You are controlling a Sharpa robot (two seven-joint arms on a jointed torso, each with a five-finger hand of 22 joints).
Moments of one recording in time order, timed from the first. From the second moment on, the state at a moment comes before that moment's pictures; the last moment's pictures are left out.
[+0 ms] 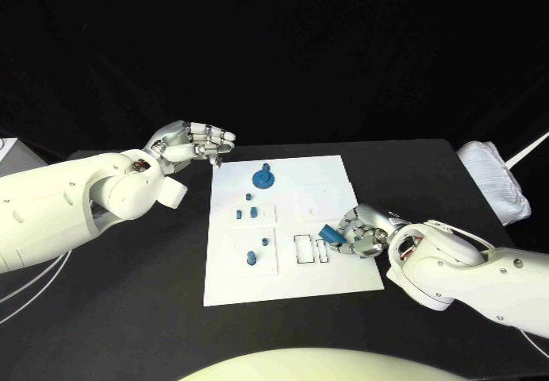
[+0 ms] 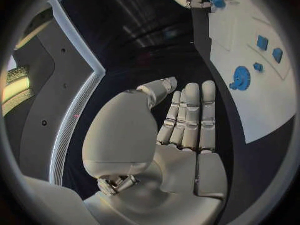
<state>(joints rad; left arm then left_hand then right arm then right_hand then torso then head) 1.25 -0.89 -0.04 1.41 -0.24 -0.07 0.29 1.38 -0.17 0.58 -0.06 0.21 0.83 0.21 0.25 0.32 0.78 0.15 0.59 0.19 0.97 0.07 1.16 0.50 0.17 0.86 0.16 0.97 0.88 1.11 -0.98 -0.19 1.81 -1.34 -0.48 -0.47 1.41 -0.14 0.09 0.32 0.46 0.95 0.11 0.37 0.41 1.47 0.02 1.51 1.31 1.47 -0.04 1.57 1.31 0.01 1.46 0.06 1.56 1.31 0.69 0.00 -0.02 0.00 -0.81</state>
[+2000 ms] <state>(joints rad) 1.25 -0.89 -0.04 1.41 -0.24 -0.06 0.27 1.38 -0.17 0.57 -0.05 0.21 0.82 0.21 0.26 0.32 0.78 0.16 0.60 0.19 0.97 0.08 1.16 0.50 0.17 0.86 0.16 0.96 0.87 1.14 -0.89 -0.20 1.84 -1.19 -0.43 -0.48 1.15 -0.22 0.32 0.28 0.40 0.99 0.10 0.42 0.42 1.47 0.01 1.48 1.31 1.46 -0.05 1.57 1.31 0.01 1.46 0.05 1.54 1.31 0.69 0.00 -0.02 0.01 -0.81</state>
